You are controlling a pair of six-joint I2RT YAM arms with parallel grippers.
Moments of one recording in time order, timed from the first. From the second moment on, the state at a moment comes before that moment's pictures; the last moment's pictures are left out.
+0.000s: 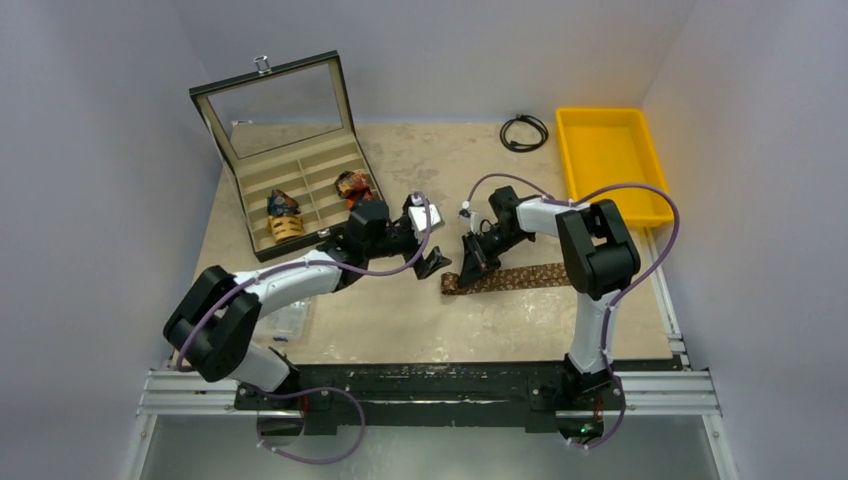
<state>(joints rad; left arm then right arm) -0.67 1.50 0.79 0.35 0.50 0.24 0.34 2.00 1.18 -0.66 -0.85 -0.08</state>
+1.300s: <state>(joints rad) -0.79 1.88 0.75 0.62 0.54 0.34 0.31 2.03 1.21 -0.76 -0.87 -0.12</state>
